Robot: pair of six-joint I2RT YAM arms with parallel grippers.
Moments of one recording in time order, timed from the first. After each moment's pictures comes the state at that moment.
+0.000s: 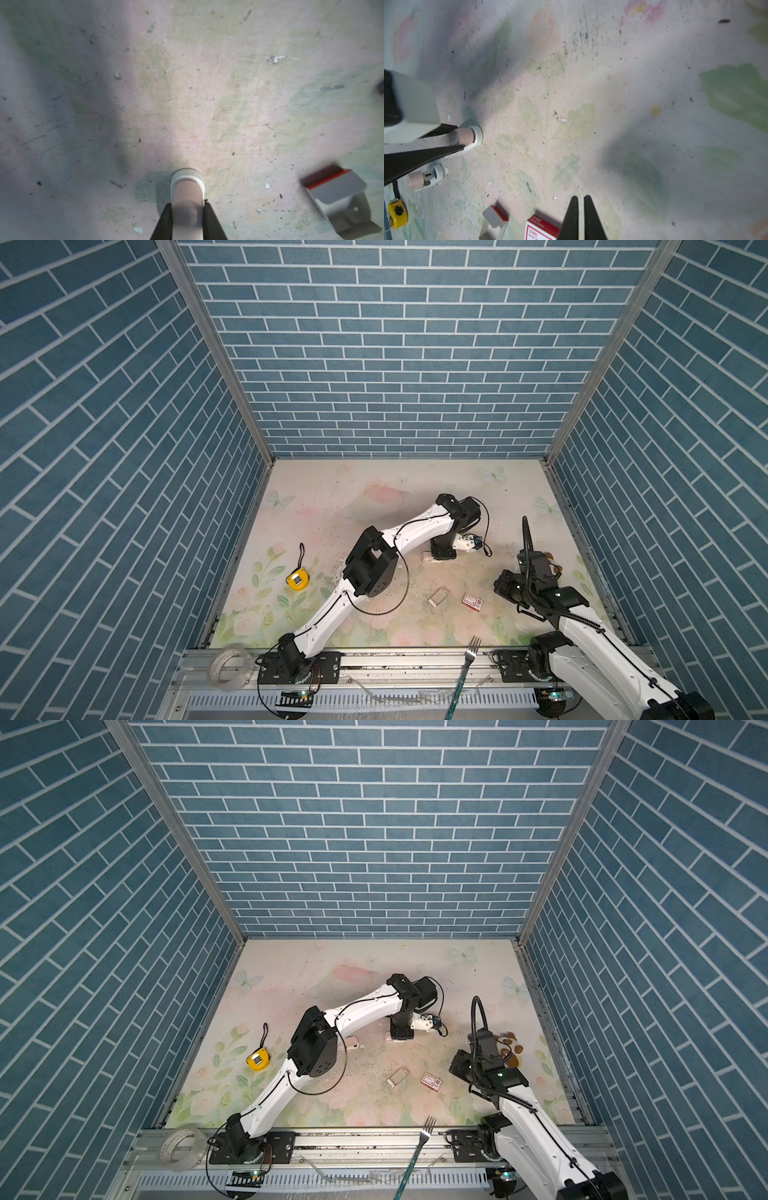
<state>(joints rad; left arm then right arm) -0.93 2.49 2.30 -1.36 -0.02 0.62 0.31 0.77 0.34 -0.54 -0.14 0.73</state>
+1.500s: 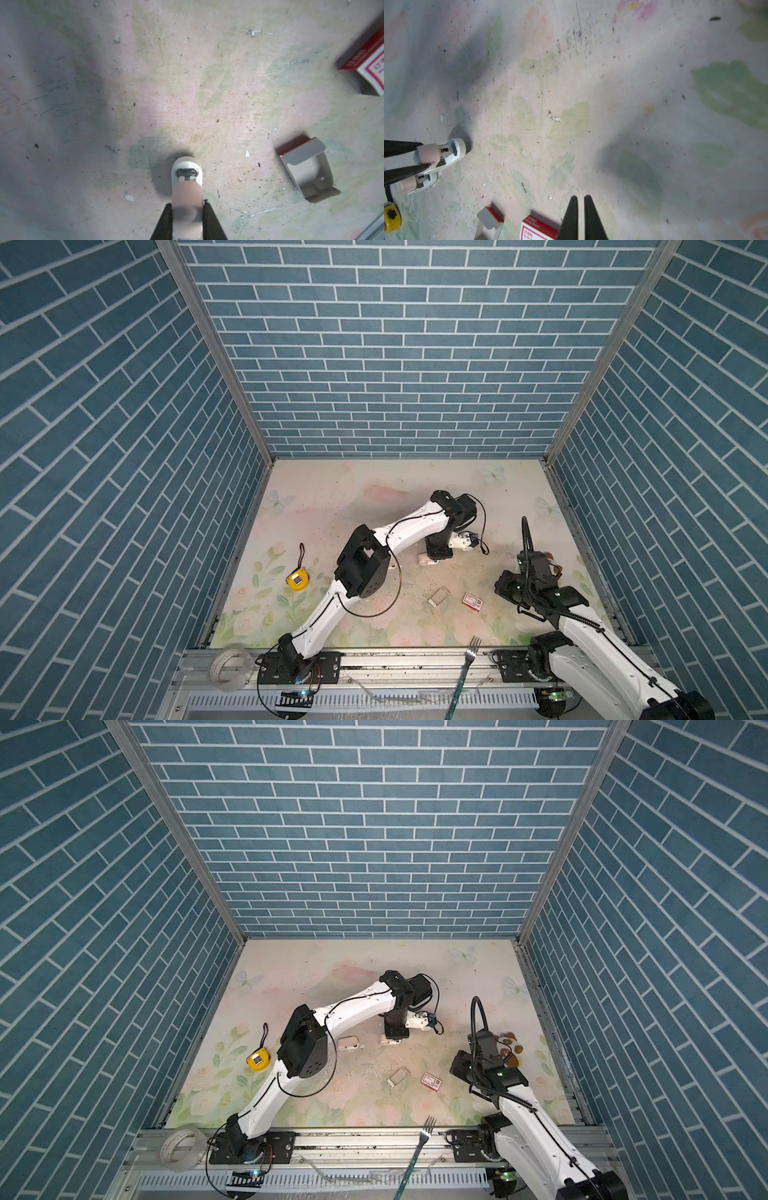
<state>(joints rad) -0.92 2.38 2.19 -1.37 -0.01 0.58 0.31 0.78 0.34 -0.55 -0.13 0.73</state>
